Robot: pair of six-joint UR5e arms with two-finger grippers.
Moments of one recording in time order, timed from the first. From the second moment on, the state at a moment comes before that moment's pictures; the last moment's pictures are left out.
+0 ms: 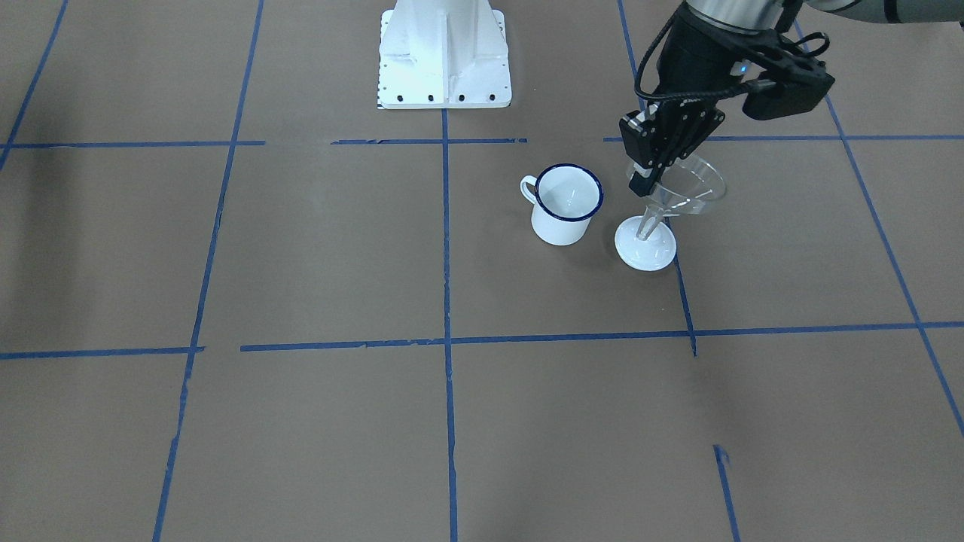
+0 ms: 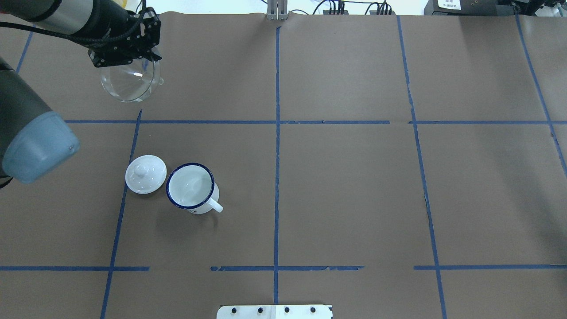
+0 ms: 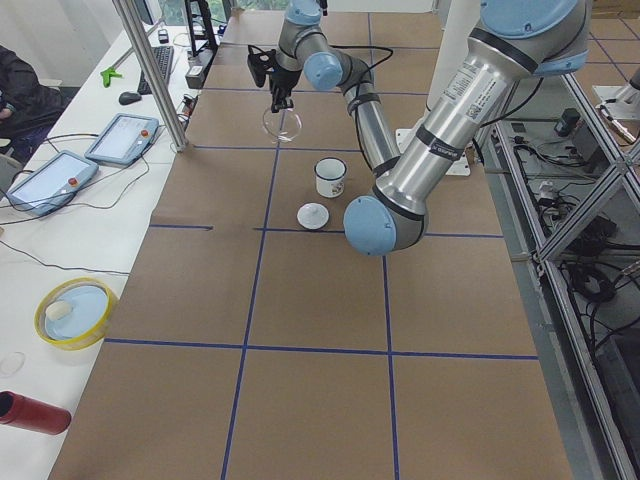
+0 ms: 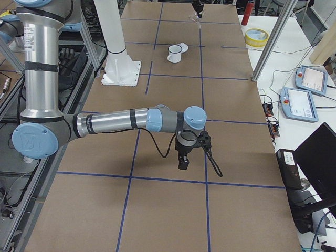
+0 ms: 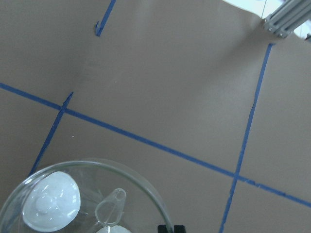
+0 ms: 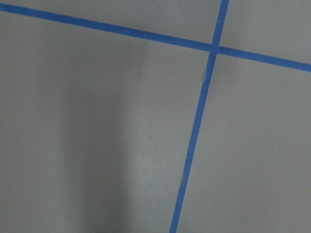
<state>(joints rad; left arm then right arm) -0.95 -2.17 -2.02 -1.54 -1.99 -1.58 1.45 -1.63 1.79 -1.79 2.31 -0.13</state>
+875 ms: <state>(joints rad) -0.83 -2.07 -1.66 -2.23 -1.41 -2.21 1.45 -1.63 1.79 -1.79 2.31 -0.13</state>
